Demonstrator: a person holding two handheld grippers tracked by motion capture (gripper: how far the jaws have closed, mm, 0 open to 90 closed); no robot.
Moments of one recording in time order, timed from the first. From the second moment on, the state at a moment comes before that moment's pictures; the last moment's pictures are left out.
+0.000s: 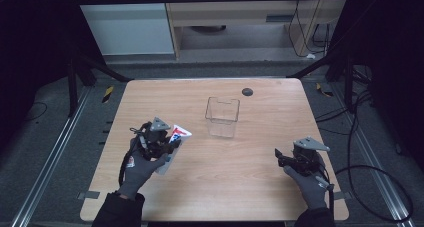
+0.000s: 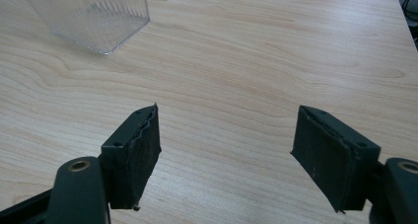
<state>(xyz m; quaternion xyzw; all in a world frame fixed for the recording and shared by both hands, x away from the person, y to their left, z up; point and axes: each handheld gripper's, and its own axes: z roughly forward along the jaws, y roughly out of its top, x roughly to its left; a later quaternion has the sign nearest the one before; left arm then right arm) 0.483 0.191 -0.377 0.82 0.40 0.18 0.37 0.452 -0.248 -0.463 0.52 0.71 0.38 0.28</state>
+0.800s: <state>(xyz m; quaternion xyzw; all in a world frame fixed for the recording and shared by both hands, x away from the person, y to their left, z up) 0.513 0.164 -0.340 0.72 0.42 0.25 0.49 0.454 -0.246 -0.466 0.52 0.71 0.38 0.28</state>
